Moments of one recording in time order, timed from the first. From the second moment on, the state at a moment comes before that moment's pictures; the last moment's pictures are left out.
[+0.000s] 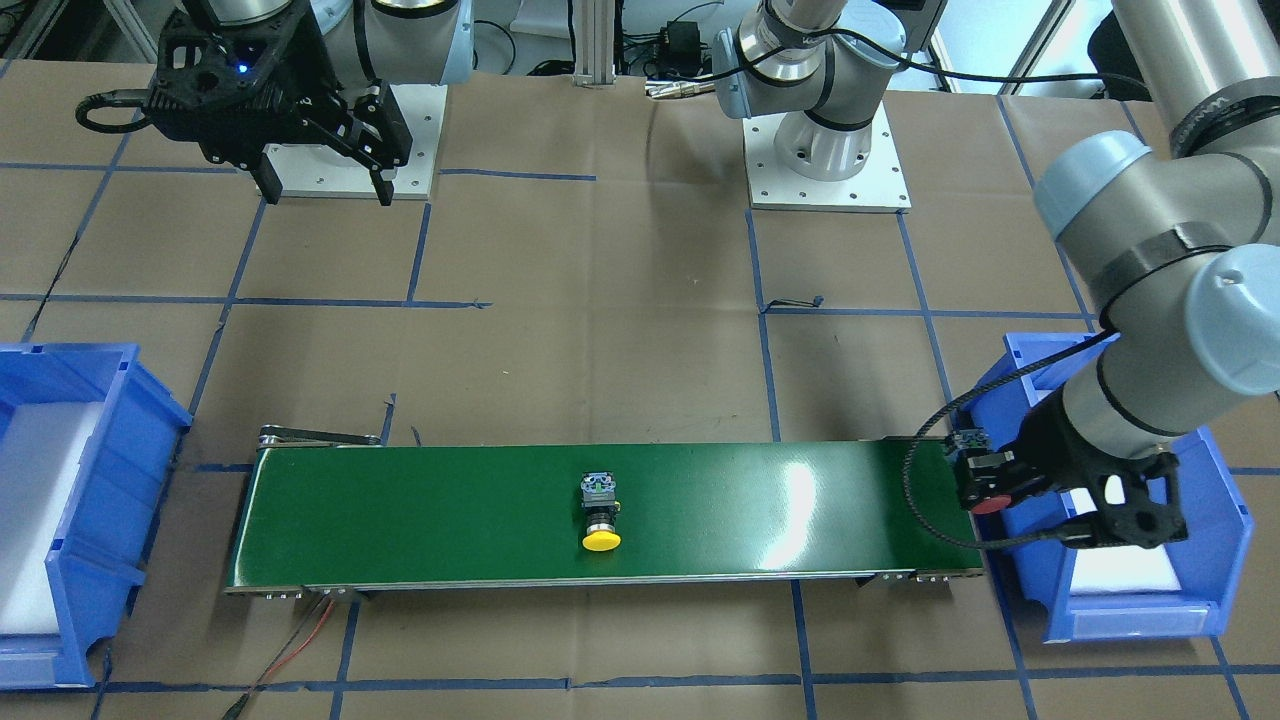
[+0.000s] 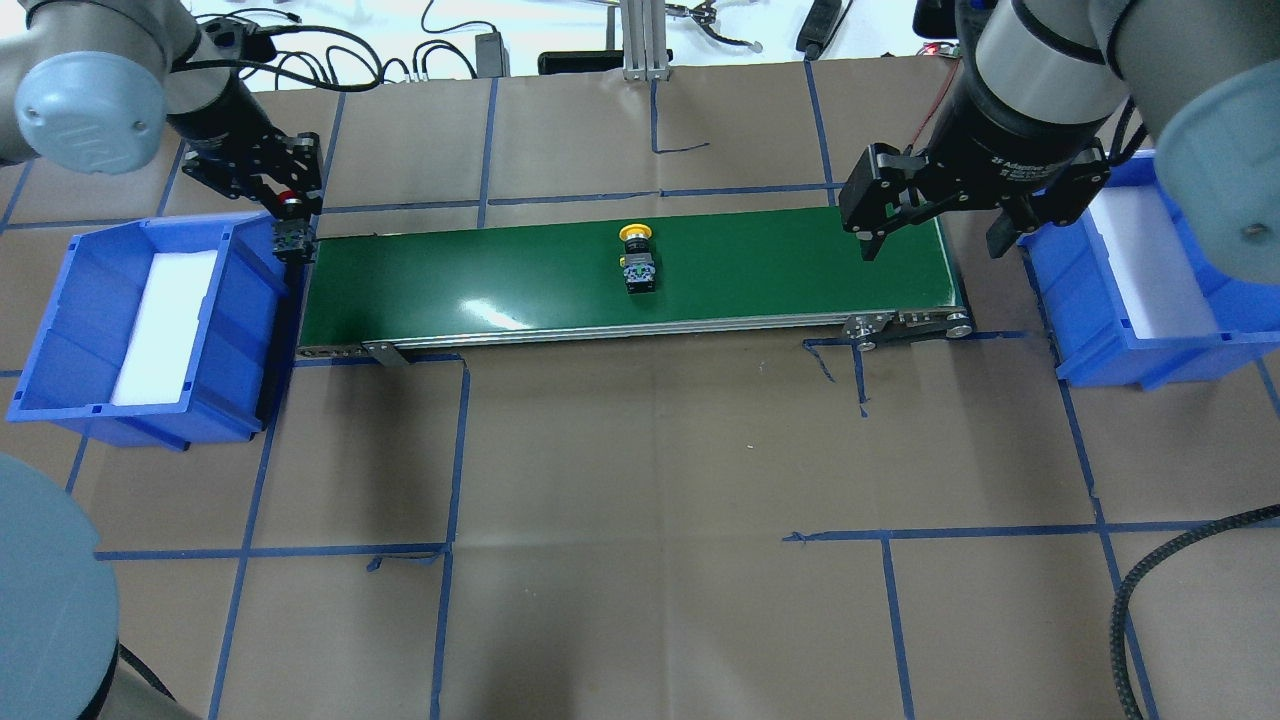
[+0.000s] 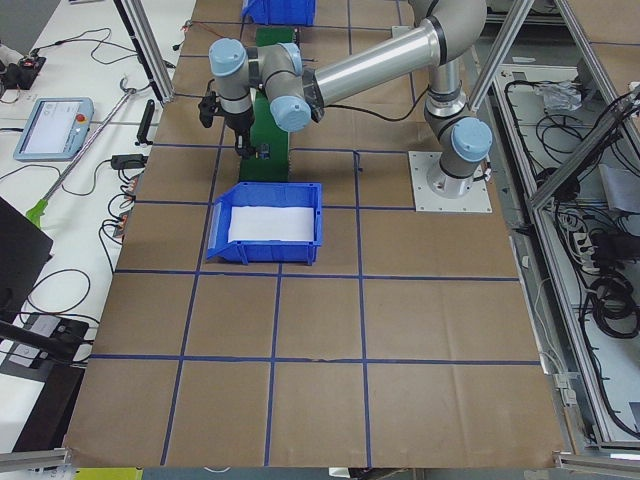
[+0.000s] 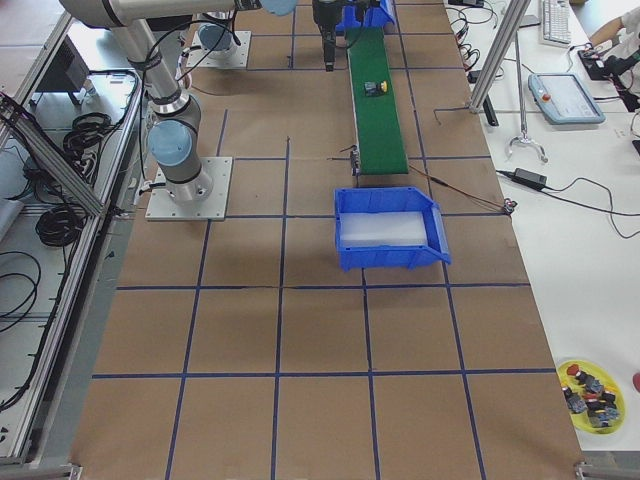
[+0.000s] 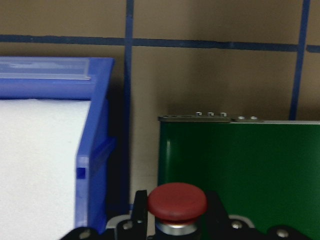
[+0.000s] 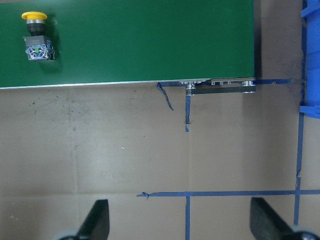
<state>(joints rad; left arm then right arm) -1.37 -1.96 -1.47 -1.28 1.55 0.13 1.63 -1.67 1.61 -1.57 -1.55 0.07</state>
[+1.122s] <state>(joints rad) -1.40 -2.01 -1.65 -1.03 1.55 0.14 1.63 -1.67 1.61 -1.56 -1.56 0.07</state>
